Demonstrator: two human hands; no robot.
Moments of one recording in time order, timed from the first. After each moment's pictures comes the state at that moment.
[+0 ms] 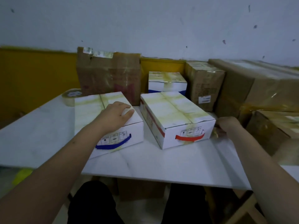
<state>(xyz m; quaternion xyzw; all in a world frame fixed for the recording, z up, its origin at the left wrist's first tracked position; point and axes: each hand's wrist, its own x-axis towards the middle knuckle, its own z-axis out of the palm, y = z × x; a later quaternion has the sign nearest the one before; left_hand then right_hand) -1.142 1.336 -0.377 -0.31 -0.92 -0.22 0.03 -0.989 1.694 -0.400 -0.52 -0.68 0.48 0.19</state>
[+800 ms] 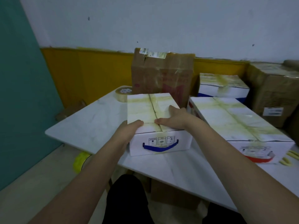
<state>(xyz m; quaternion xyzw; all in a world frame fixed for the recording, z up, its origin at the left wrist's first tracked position) -1.130 1.248 -0.413 0.08 -0.74 -0.66 -0.09 -1.141 1.444 -0.372 -0.09 -0.98 0.17 -0.08</state>
